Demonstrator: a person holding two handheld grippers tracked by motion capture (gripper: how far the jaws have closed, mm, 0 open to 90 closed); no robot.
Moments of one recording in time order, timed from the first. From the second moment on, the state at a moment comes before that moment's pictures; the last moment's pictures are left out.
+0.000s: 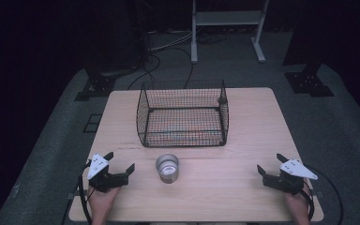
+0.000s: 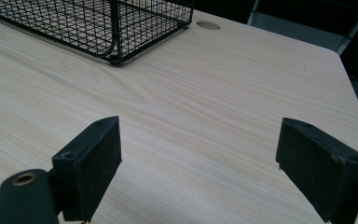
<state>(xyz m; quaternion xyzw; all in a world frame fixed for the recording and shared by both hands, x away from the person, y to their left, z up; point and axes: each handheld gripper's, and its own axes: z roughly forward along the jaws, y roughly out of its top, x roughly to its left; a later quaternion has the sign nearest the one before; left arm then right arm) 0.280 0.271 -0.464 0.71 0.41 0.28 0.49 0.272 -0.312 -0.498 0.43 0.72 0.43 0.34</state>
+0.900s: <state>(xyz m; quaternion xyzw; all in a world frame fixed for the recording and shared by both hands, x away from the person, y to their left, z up) 0.278 0.256 -0.443 0.71 0.38 0.26 0.53 0.273 -0.310 -0.498 0.43 0.72 0.43 0.34</state>
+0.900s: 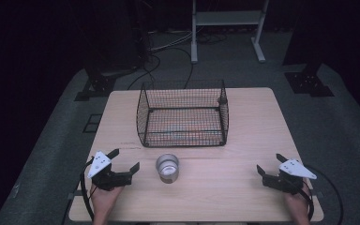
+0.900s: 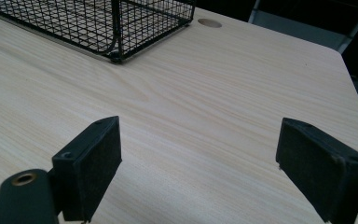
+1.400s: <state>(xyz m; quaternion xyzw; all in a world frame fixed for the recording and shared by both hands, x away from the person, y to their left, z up) 0.276 0.239 -0.423 0.73 0.34 0.24 0.54 0.273 -0.309 -0.498 0.42 0.73 0.42 0.34</state>
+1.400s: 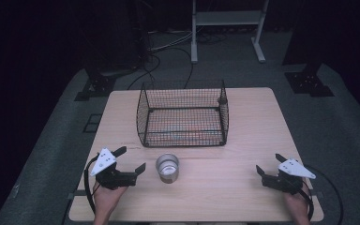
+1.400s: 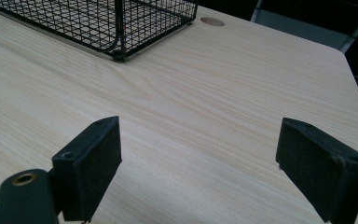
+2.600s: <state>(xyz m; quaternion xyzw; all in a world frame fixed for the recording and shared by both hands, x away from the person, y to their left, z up) 0.271 0.186 -0.399 0.79 0.24 0.18 0.53 0.274 -0.309 -0.498 0.42 0.73 0.42 0.34</state>
